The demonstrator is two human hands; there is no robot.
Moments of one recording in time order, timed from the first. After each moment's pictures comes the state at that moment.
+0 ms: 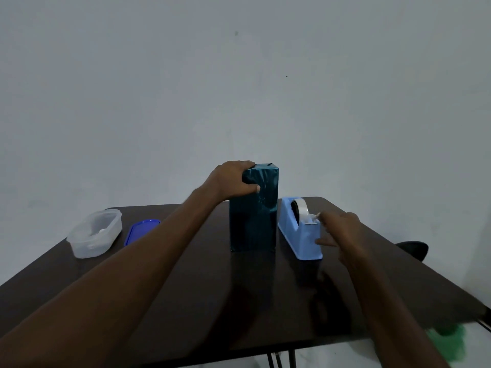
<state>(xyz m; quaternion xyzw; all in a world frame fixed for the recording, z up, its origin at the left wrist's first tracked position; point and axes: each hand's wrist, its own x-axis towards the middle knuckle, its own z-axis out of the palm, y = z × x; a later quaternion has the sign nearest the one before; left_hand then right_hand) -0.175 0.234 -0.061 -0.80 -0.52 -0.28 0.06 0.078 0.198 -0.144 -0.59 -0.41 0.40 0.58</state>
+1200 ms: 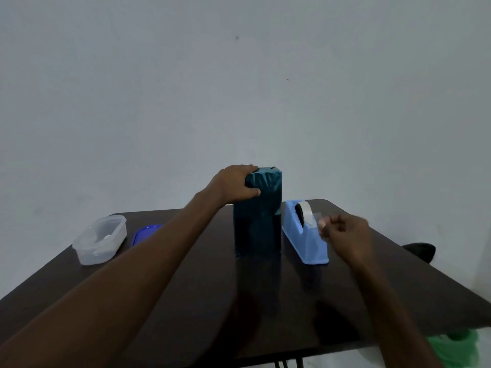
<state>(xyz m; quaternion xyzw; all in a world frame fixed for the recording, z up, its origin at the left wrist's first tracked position) -0.178 0.240 -0.060 -0.81 -0.53 -0.26 0.06 0.072 0.169 -0.153 -0.54 -0.53 0.27 0.60</state>
